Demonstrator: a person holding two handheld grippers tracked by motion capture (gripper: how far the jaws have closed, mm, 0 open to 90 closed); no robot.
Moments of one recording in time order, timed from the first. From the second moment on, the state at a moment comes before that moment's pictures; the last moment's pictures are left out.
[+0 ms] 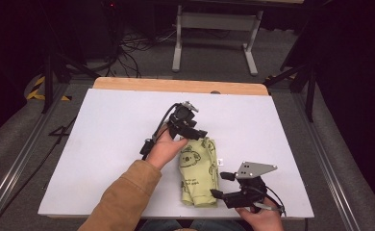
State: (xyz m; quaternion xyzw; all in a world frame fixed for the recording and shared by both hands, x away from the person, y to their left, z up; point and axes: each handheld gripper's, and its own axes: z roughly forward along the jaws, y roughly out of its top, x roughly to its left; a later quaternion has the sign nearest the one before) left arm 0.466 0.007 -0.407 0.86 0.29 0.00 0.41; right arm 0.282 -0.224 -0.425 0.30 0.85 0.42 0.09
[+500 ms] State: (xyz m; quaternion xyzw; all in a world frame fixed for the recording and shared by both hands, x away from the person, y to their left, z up) left arm 0.434 0.055 -0.391 0.85 0.25 0.04 0.46; right arm 0.307 -0.222 -0.408 0.28 0.85 0.44 0.11
